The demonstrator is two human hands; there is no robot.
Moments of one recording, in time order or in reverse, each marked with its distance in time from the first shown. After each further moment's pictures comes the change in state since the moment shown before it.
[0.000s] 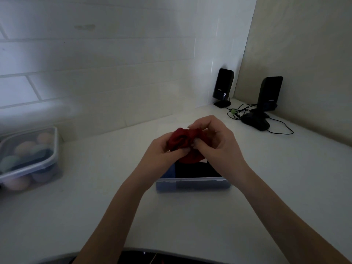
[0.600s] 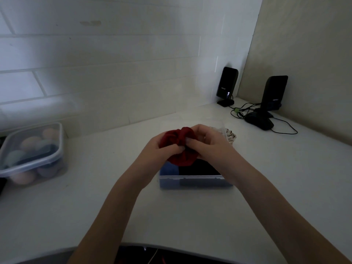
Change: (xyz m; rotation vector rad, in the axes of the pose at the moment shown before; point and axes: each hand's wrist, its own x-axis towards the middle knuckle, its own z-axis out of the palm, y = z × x) left_hand -0.006 0.005 -0.013 -0.109 -0.003 -0.161; right_hand 0.006 -0.003 0.015 0.155 -0.109 0.460
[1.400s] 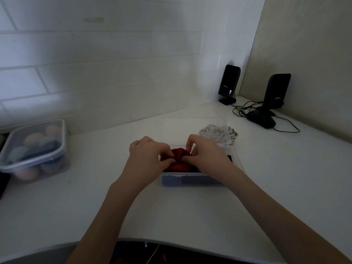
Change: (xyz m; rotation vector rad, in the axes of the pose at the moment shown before) left_hand -0.008 -0.018 -0.020 1.131 0.183 0.233; right_hand 0.016 0.034 0.002 -0.842 0.030 0.011
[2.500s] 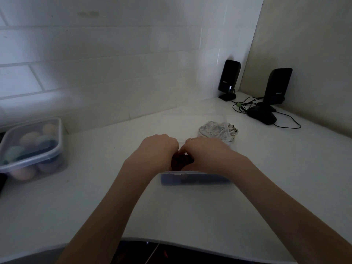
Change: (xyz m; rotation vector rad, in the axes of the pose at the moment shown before) left_hand 0.035 0.033 -0.006 0.543 -0.482 0.101; right_hand 0.007 -0.010 -0.012 -0.653 -0.223 -0.321
